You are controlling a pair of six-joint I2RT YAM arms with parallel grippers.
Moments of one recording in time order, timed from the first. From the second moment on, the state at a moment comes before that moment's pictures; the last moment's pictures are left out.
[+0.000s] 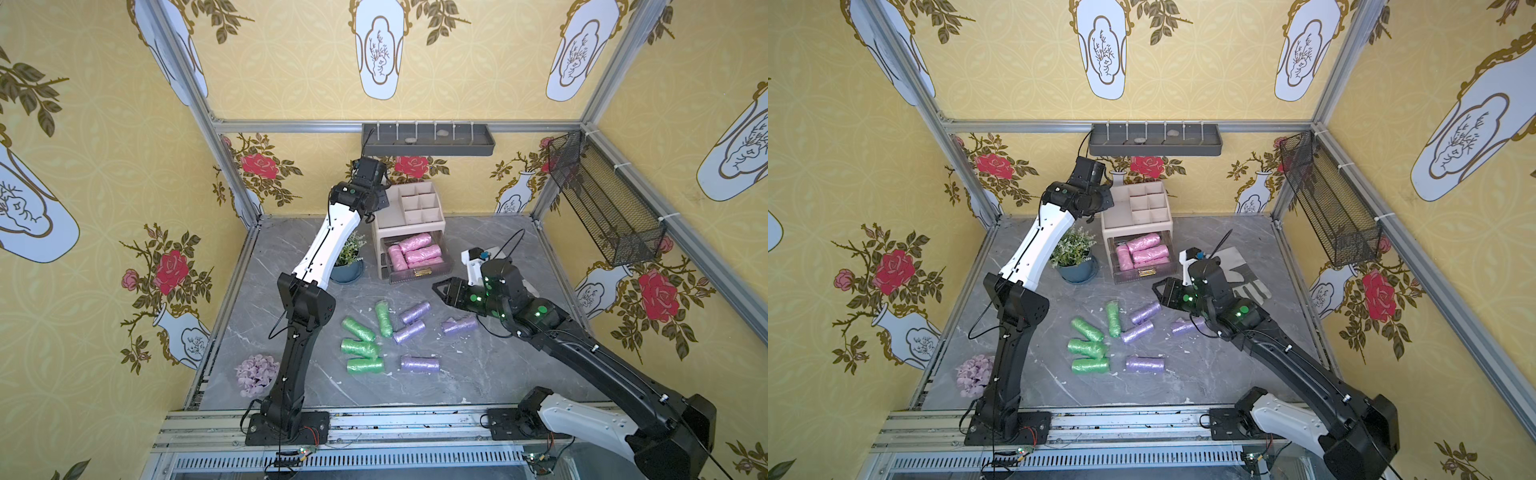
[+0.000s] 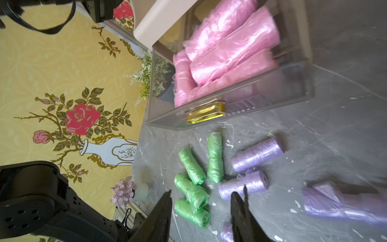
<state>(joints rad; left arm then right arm) -0.46 2.34 2.67 -1.07 -0.23 -0.60 0.74 1.07 0.89 -0.36 -0.16 0.79</state>
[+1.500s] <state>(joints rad) -0.46 2.34 2.66 -1.05 -0.23 -0.63 0.64 1.51 1.01 0.11 -0.11 0.82</state>
